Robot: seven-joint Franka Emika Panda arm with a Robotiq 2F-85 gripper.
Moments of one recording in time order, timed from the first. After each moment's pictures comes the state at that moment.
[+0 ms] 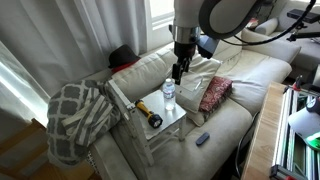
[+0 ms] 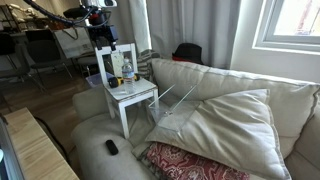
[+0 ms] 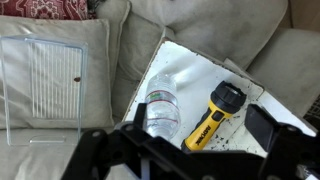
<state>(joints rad) 0.15 0.06 0.18 -2.37 -0.05 2.47 0.17</state>
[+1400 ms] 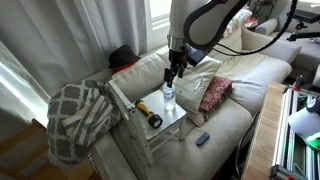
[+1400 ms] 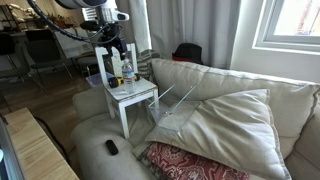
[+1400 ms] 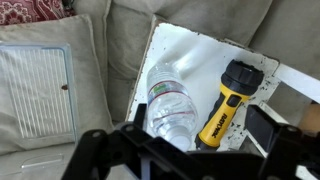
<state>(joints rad) 0.13 0.23 0.14 -2.29 0.05 2.59 0.17</state>
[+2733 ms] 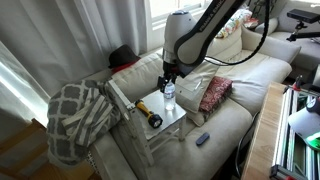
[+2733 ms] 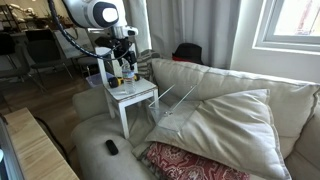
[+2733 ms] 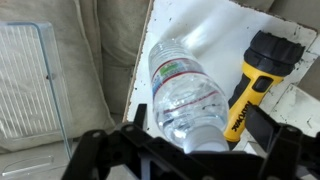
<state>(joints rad) 0.15 0.45 0.10 -2.19 0.05 2.76 0.17</state>
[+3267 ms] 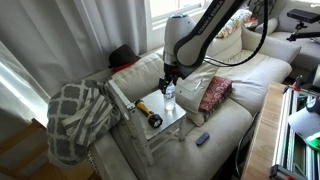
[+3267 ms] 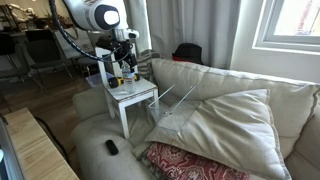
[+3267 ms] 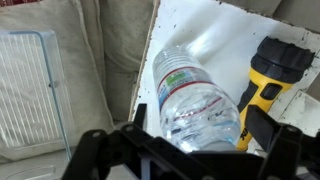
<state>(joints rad) 0.15 0.47 0.09 -2.18 0.05 2.75 0.18</state>
